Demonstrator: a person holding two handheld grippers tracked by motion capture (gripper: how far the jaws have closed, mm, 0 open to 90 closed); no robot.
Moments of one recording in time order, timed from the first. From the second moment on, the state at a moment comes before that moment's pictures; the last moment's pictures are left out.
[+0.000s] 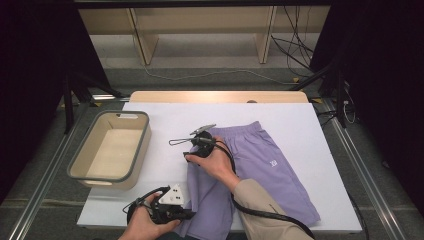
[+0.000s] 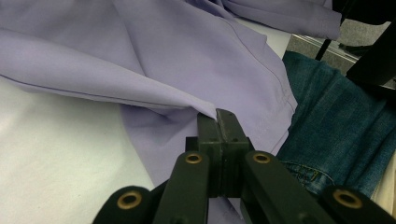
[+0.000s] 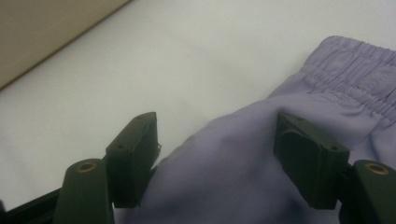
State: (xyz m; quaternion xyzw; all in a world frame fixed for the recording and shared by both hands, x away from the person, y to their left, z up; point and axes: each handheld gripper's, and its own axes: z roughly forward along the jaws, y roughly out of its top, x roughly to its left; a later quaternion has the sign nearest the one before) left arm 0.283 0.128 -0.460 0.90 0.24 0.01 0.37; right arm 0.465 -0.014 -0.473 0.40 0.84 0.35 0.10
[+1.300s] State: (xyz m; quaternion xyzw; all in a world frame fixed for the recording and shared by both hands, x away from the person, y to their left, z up) left arm 0.285 0.131 -0.446 0.88 0.24 0.02 0.42; right arm 0.474 -0.035 -0.449 0.45 0.82 0.35 0.10
